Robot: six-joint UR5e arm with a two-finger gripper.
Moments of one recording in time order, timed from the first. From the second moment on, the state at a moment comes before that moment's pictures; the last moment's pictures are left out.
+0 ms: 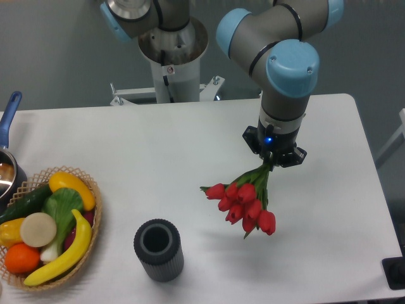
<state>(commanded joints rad) 2.59 -1.87 -1.48 -1.29 1.58 1.14</state>
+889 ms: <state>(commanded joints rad) 2.58 -1.84 -1.48 -1.07 1.16 1.03</state>
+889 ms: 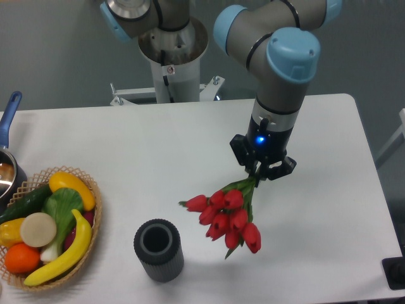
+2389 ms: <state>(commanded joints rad) 2.56 -1.94 -1.47 -0.72 0.39 0.78</state>
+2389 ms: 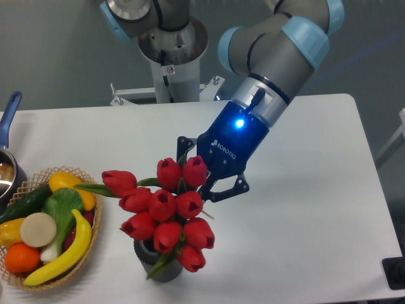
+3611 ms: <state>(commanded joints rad) 2.50 -2.04 -1.41 -0.70 0.38 0.79</state>
